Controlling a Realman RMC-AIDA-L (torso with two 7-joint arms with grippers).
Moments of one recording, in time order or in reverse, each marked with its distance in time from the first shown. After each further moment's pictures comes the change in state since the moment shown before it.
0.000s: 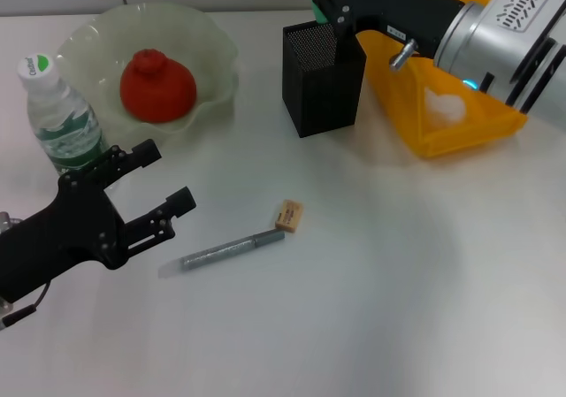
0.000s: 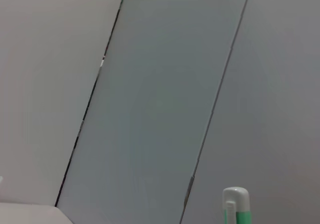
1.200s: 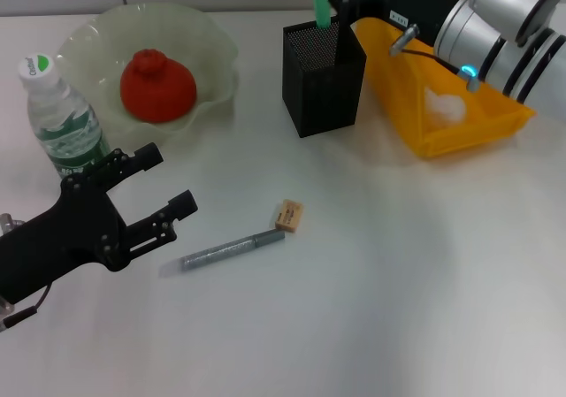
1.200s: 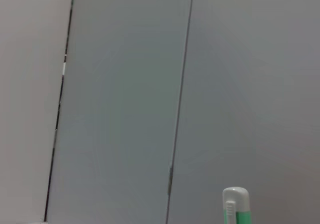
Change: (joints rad) left arm 0.000 0.001 0.007 0.000 0.005 -0.012 0.000; right arm 0.015 0.000 0.003 -0.002 0.029 0.071 0.178
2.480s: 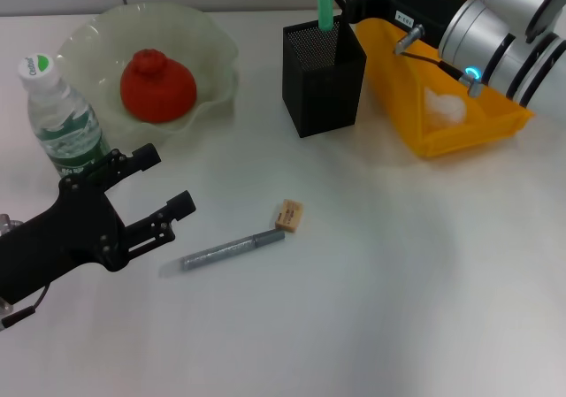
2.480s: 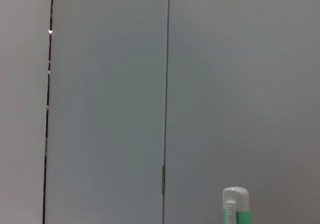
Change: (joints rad) left arm 0.001 0.002 -0.002 0.000 0.002 -0.006 0.010; right arm -0.009 0.000 -0.009 0.008 0.028 0.006 0.065
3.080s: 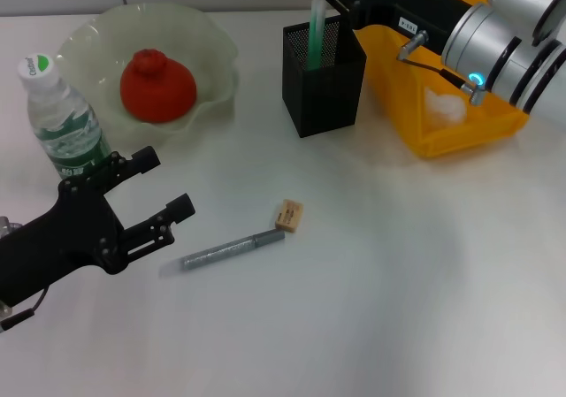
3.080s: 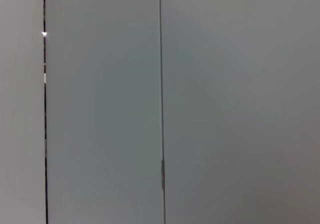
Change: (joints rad) left arm 0.005 0.001 0.005 0.000 0.000 0.000 0.002; right arm -0.014 0.000 -0.002 0.000 -0.005 0.000 0.046
